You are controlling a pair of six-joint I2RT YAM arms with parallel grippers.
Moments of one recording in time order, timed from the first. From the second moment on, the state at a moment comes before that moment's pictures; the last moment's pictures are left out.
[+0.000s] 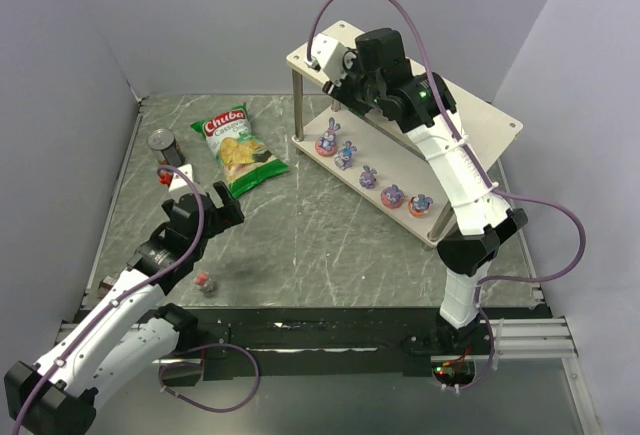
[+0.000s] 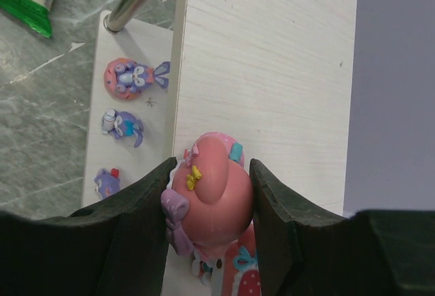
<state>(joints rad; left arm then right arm) -0.50 0.74 0.63 -0.40 -0.45 -0.64 0.60 1.86 2.38 -1.05 0.15 -0.69</state>
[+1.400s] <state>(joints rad) -0.50 0.76 0.63 -0.40 -0.45 -0.64 0.58 1.87 2.38 -1.05 0.11 -0.69</state>
